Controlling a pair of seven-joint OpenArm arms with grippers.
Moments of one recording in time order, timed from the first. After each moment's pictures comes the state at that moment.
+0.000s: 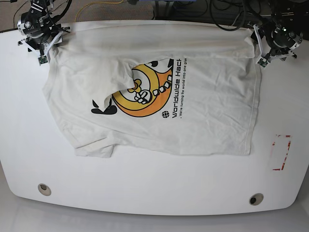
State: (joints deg) left arm 27.6 -17.7 -23.8 111.5 -7.7 -42.2 70.3; right arm -26.2 9.1 40.3 103.1 1.3 40.8 -53.5
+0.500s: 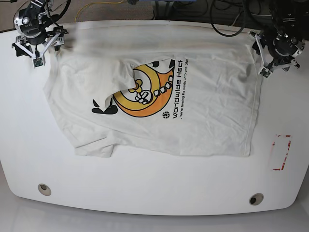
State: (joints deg) left arm 23.1 -17.8 -24.0 112.7 -7.4 -42.0 70.5; right arm -26.6 7.0 43.3 111.6 1.4 40.8 -53.5
